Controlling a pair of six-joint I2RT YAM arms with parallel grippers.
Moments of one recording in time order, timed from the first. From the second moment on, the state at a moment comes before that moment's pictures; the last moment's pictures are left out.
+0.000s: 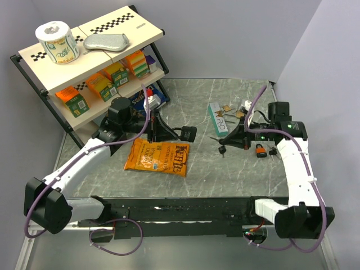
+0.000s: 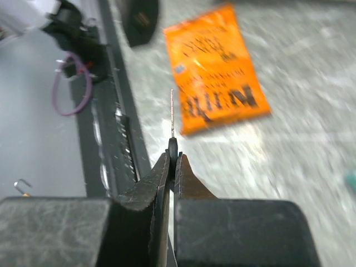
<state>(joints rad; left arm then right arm) -0.50 1.23 1.00 0.09 1.07 -0.34 0.00 1.11 1.19 -1.08 -1.20 -0.69</state>
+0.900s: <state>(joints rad) -0.58 1.35 1.01 -0.21 0.95 -0.02 -0.29 1.62 0.98 -0.81 -0.67 -0.61</state>
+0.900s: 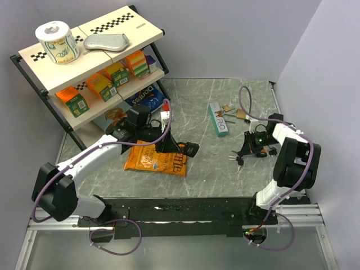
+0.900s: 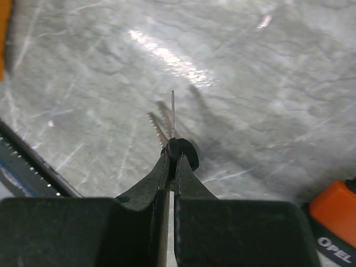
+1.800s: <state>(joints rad) -0.62 1.56 1.06 -0.20 0.98 -0.36 0.27 0.98 0.95 -0.65 -0.68 -0.63</state>
